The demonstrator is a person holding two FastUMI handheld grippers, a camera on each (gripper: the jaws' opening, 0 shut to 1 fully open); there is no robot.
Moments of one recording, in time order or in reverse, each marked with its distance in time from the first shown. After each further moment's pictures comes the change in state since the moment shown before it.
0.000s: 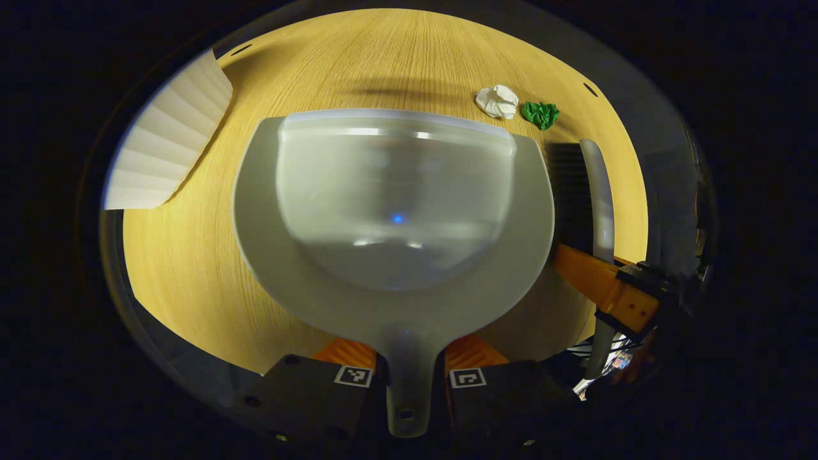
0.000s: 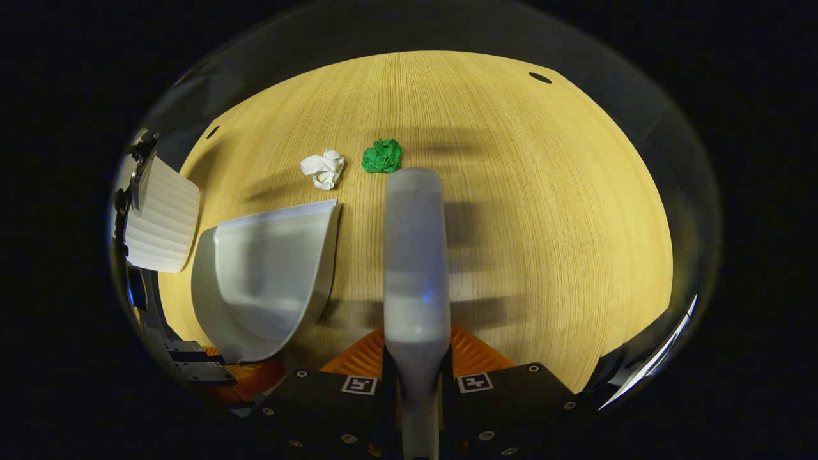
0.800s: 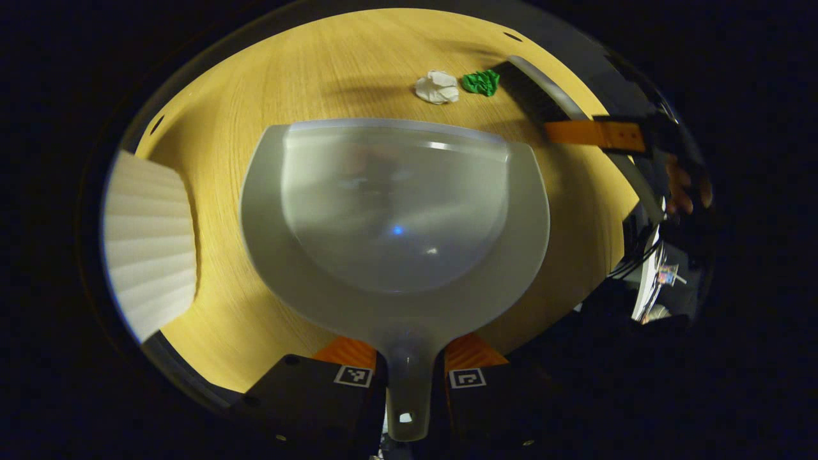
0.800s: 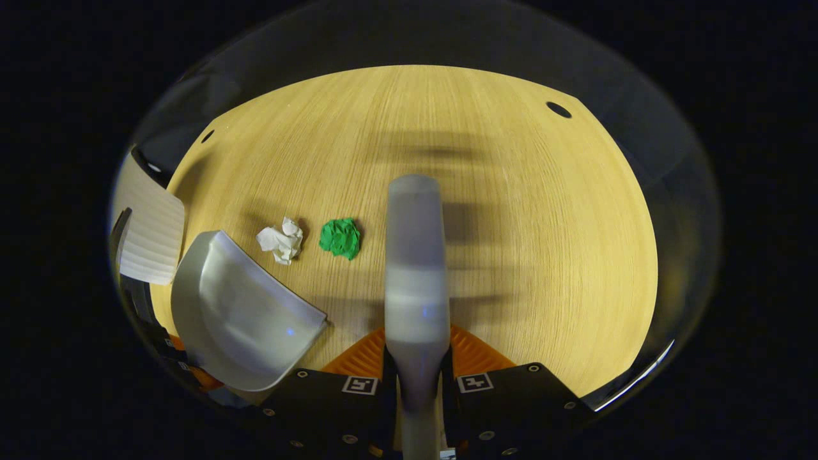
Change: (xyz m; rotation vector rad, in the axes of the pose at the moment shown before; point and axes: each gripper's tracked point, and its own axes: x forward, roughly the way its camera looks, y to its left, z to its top) left arm -0.020 0.053 0.038 0.461 0.113 0.008; right arm 0.020 -0.038 0.097 -0.149 -0.041 -0.012
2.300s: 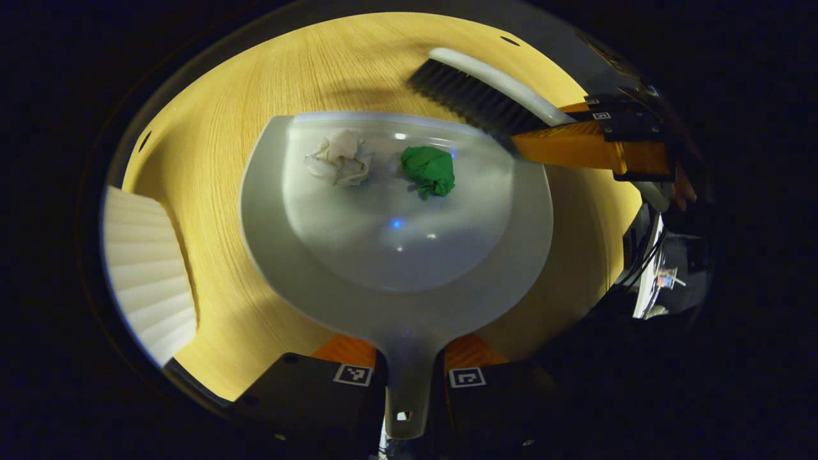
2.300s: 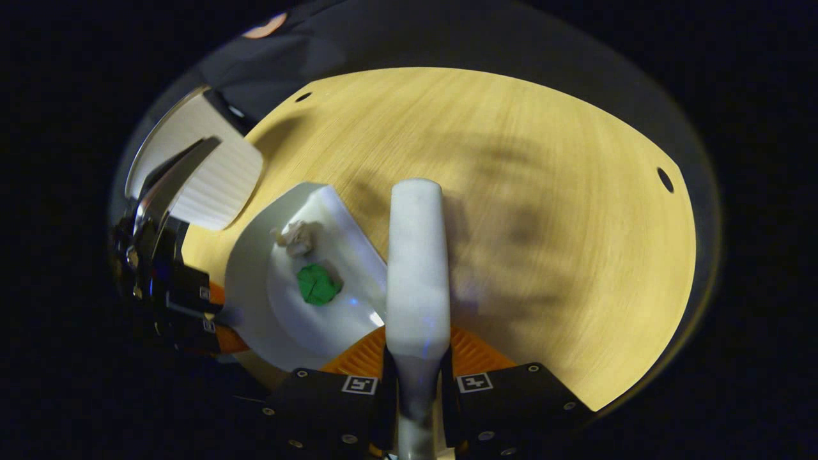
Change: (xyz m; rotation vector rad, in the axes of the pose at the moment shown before) left arm 0.030 0.012 0.002 -0.060 -0.061 -0.025; right arm 0.000 0.055 0.089 -0.268 0.004 0.259
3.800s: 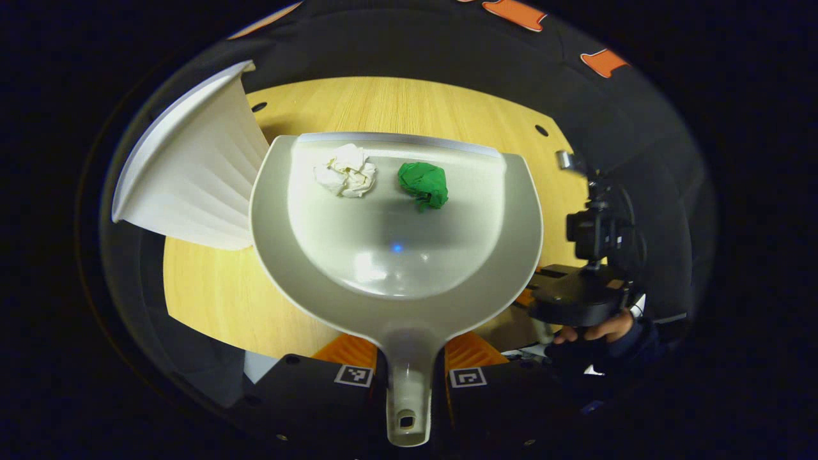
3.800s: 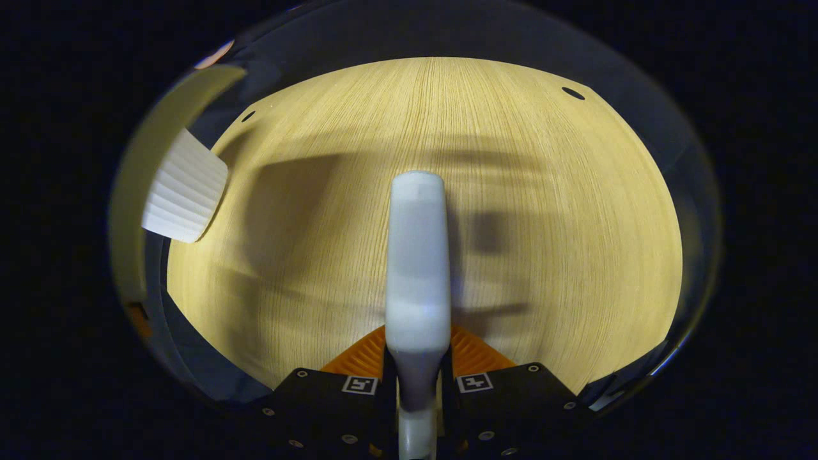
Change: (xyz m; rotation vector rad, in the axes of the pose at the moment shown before) left arm -0.023 -0.039 0.038 -0.308 -0.350 0.071; right arm 0.032 0.014 -0.064 0.258 -0.026 -0.141
